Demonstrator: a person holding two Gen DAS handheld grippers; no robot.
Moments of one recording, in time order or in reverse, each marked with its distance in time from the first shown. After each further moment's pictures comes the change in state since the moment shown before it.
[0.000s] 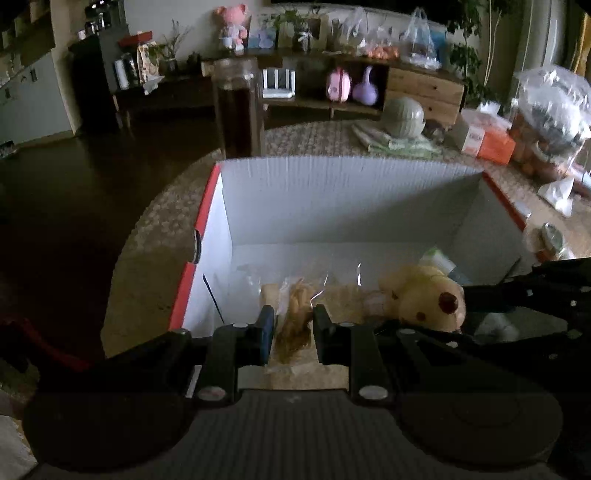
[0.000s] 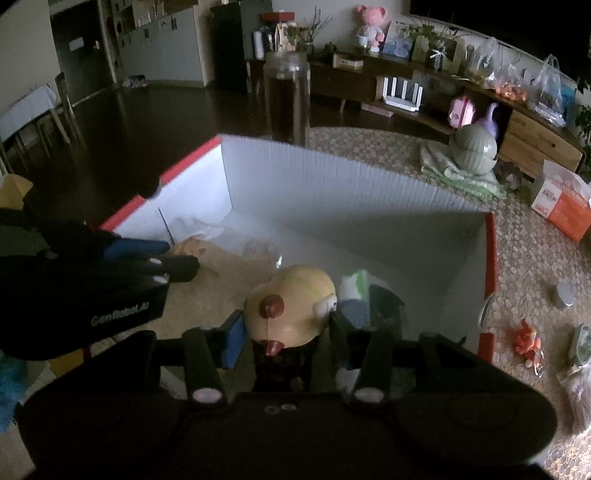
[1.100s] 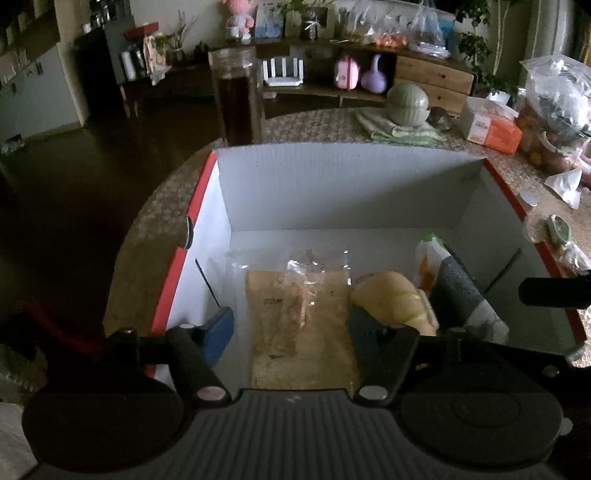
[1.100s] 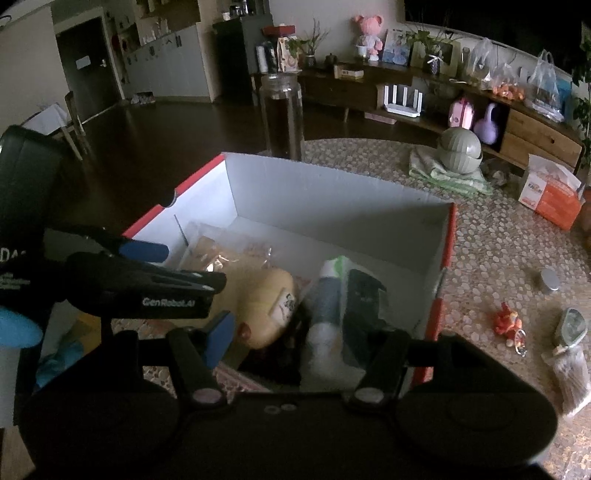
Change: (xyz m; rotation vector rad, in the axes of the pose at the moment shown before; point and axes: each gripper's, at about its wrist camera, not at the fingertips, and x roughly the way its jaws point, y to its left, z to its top) left arm -0.010 -0.017 -0.003 -0.004 0.029 0.035; right arm -0.053 -0.021 -0.015 0.032 -0.050 0.060
